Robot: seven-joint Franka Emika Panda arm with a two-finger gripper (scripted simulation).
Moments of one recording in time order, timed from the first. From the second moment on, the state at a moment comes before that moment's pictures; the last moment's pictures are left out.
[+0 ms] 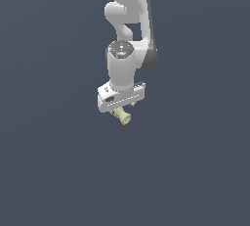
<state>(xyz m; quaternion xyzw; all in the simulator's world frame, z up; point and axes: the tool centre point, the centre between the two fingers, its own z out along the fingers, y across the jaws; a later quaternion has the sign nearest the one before) -0.027 -0.013 0.136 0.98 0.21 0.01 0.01</state>
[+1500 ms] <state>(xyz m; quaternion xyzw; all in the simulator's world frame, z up) -0.052 -0.016 0.084 0.94 0.35 0.00 0.00</state>
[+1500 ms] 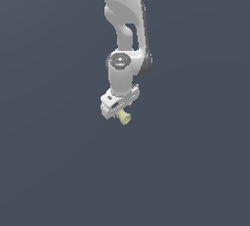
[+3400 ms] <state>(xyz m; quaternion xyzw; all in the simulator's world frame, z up) -0.065 -0.005 0.123 0.94 0.35 0.00 0.00</state>
